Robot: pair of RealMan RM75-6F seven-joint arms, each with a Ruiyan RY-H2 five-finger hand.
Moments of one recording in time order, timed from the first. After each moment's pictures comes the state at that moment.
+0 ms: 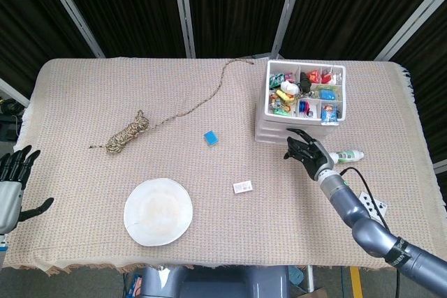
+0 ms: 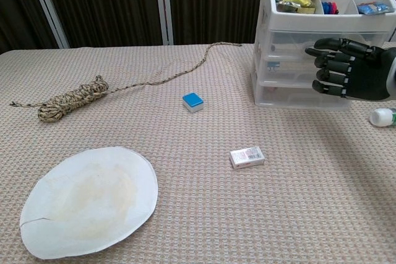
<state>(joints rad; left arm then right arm) -0.10 -1.11 -0.06 -1.66 1.49 1.49 0.06 0.50 -1.38 0.58 -1.58 -0.62 0.46 0.97</state>
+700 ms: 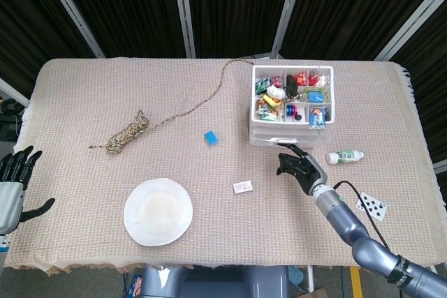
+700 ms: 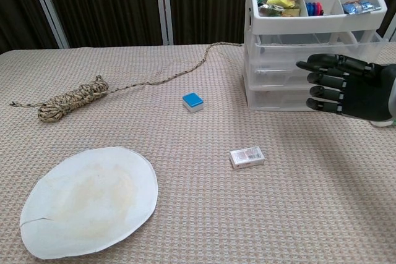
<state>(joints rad) -0.10 -1.12 -0.05 -1.66 1.49 1.49 0.06 0.40 -1.40 0.57 -1.69 -0.74 0.46 0.96</state>
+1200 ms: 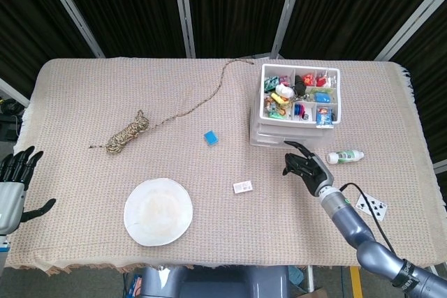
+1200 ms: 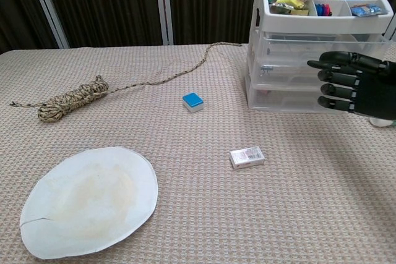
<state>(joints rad) -0.10 -1.12 -0.05 -1.66 1.50 1.49 0.07 0.37 -1.37 0.58 -1.71 -0.76 0.49 0.96</state>
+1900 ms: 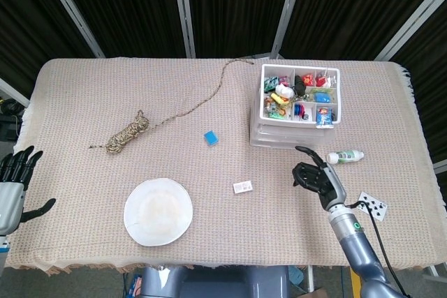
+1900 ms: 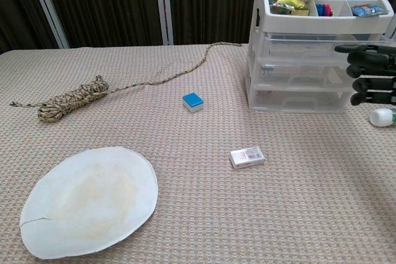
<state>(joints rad) -0.10 -1.12 -0.05 -1.66 1.51 1.50 0.07 0.22 -1.34 0.45 -1.92 -1.04 0.86 0.71</state>
